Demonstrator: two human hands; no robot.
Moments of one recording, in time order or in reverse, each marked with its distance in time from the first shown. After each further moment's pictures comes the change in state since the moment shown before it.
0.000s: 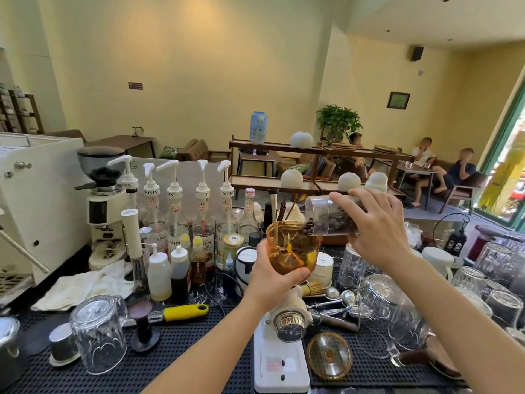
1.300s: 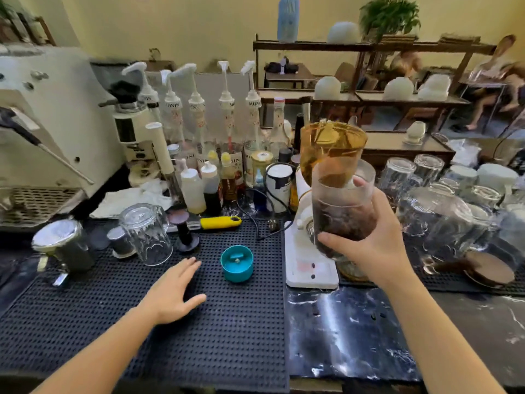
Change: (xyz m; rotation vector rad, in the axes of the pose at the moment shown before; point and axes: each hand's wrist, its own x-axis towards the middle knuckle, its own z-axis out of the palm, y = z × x) left_hand -0.181 -0.156 -0.223 1.172 -0.395 -0.197; right_hand -0.123 -0.133 -0.014 1.330 -0.165 0.543
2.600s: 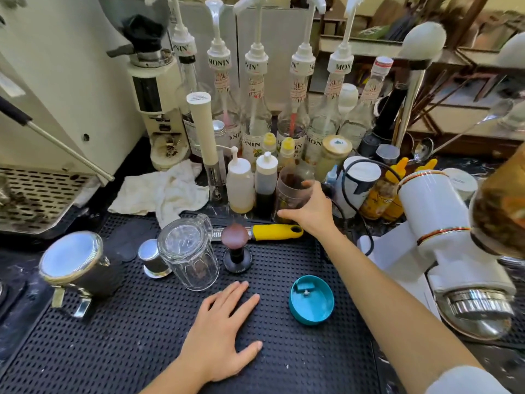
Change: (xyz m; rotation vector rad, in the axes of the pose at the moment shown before) left_hand 0.010 -0.042 0.017 -0.098 0.025 0.086; right_hand 0.162 0.185 0.270 -0.255 -0.156 0.473
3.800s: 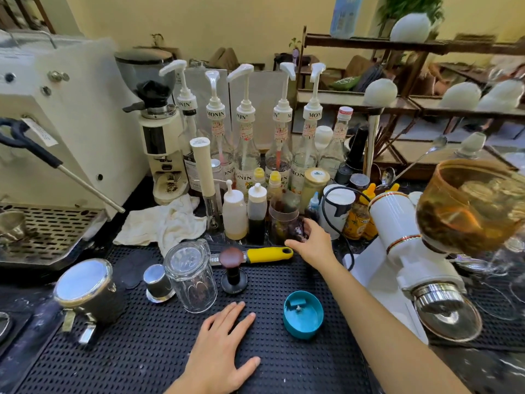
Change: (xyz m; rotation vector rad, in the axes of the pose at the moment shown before) left_hand -0.004 0.012 -0.014 0.065 0.034 0.033; right_hand -0.035 0.006 -0.025 -0.074 -0.016 0.057
